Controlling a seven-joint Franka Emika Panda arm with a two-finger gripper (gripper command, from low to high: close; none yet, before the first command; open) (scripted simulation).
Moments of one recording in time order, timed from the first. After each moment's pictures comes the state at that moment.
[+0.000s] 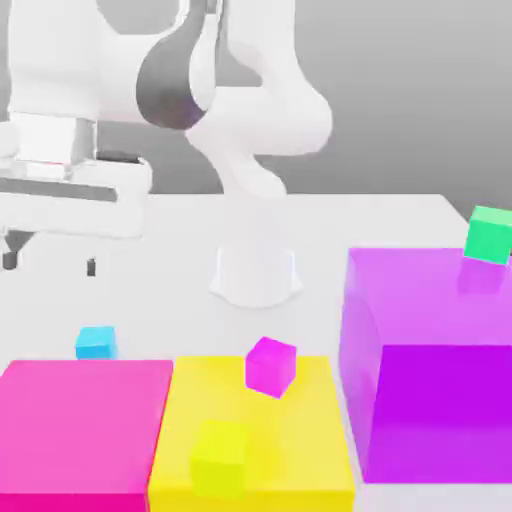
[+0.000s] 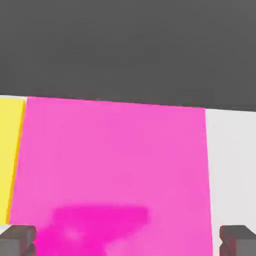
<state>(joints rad) -0.20 -0.24 -0.52 -2.80 -0.18 2.74 0.17</state>
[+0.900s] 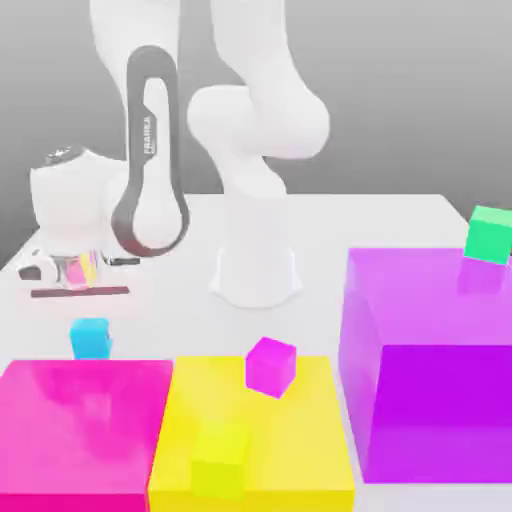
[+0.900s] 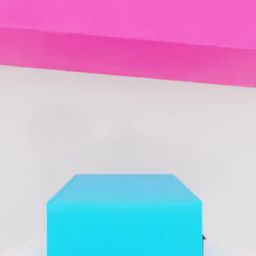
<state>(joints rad) -0.48 0.05 -0.36 -2.90 0.09 2.94 -0.23</state>
